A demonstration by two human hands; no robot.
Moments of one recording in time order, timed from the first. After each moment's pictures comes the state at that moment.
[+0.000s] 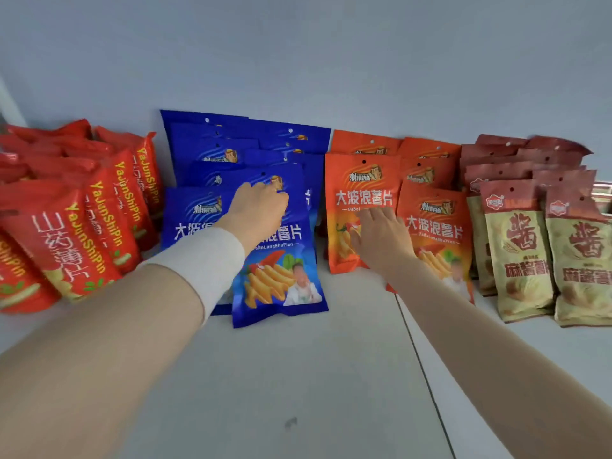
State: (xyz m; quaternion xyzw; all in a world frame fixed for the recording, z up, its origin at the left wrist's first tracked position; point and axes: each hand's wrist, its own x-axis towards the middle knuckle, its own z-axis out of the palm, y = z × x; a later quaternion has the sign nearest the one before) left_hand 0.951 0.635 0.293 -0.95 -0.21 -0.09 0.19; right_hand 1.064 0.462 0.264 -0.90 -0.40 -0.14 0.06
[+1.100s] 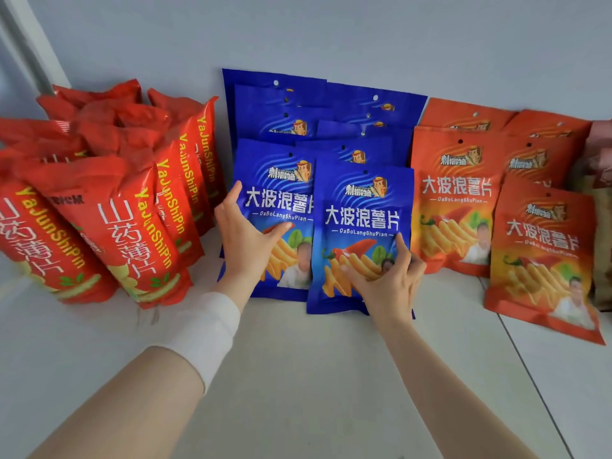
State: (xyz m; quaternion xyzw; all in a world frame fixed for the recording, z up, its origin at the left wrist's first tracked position) left_hand 0.869 0.725 0.182 -0.73 -0.36 -0.46 -0.37; right_hand 0.975 0.554 0.144 -0.85 -0.18 -0.04 0.50
